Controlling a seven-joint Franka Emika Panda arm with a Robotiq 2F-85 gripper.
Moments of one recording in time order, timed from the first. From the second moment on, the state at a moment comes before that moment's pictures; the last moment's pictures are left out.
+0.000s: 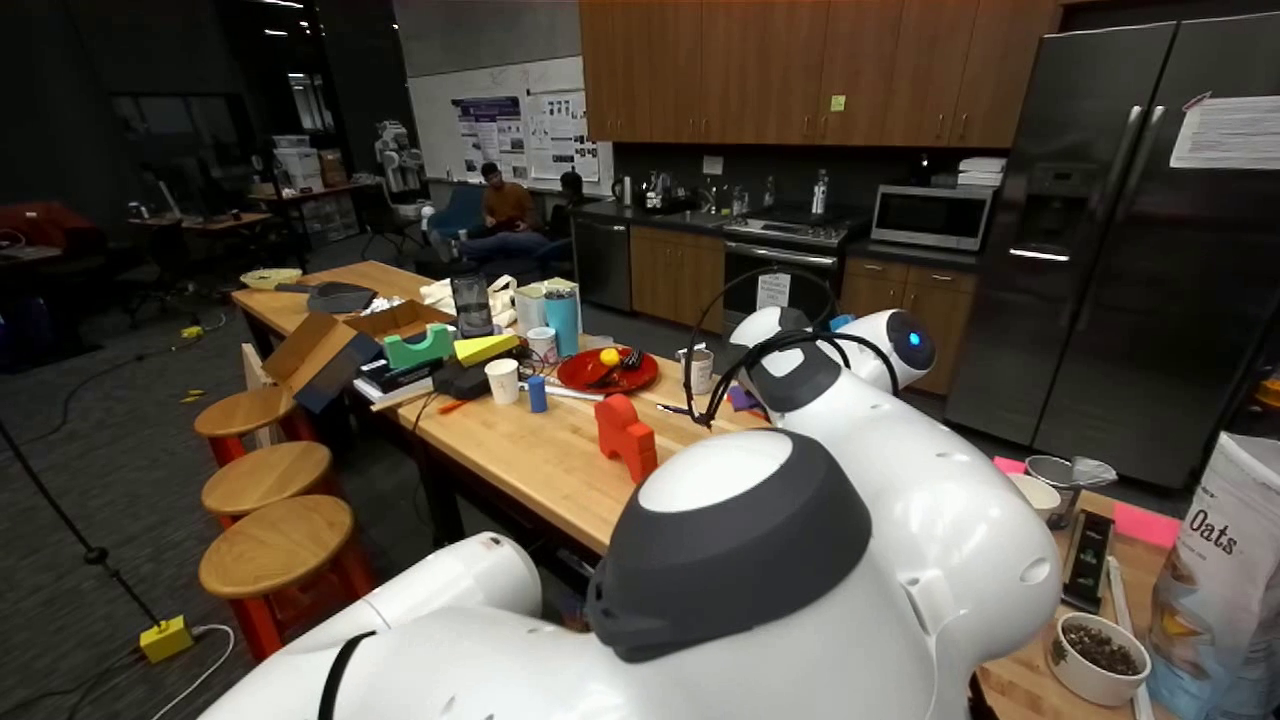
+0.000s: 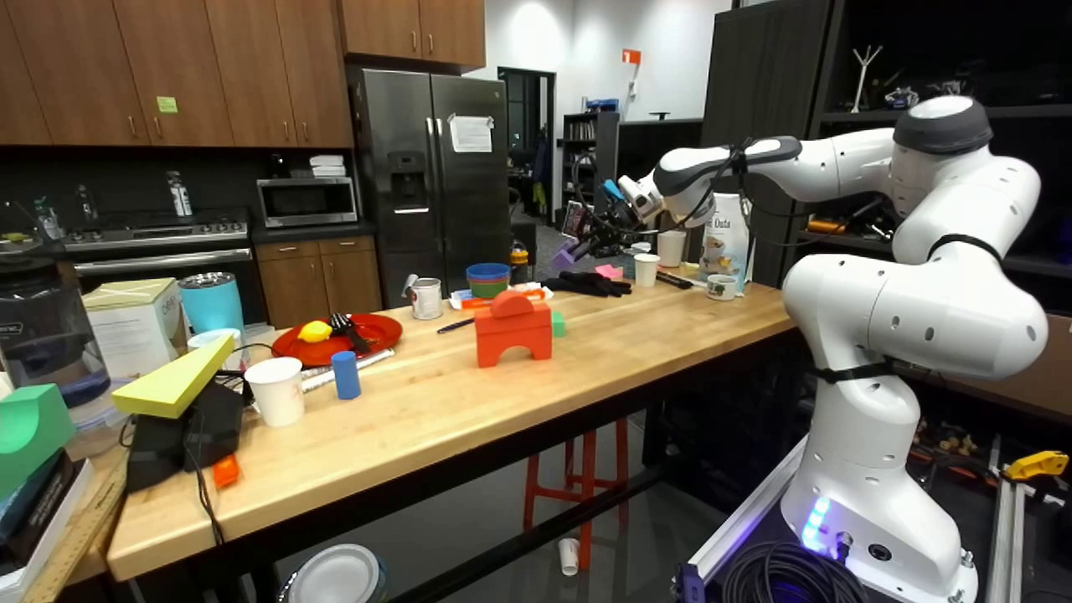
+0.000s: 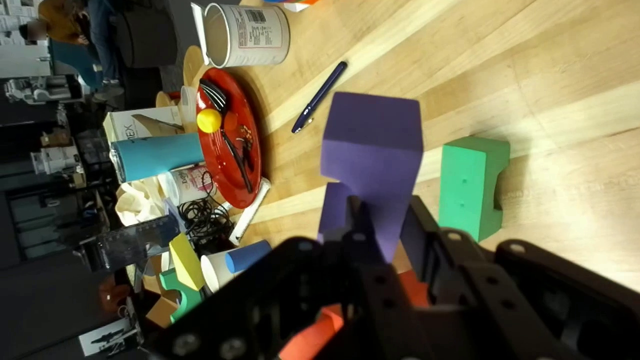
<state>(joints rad) 1.38 -1.07 -1.58 -2.18 -0.35 2.54 -2.60</state>
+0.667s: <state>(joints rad) 1.51 -1.11 -1.68 -2.03 -0.35 2.38 -2.60</state>
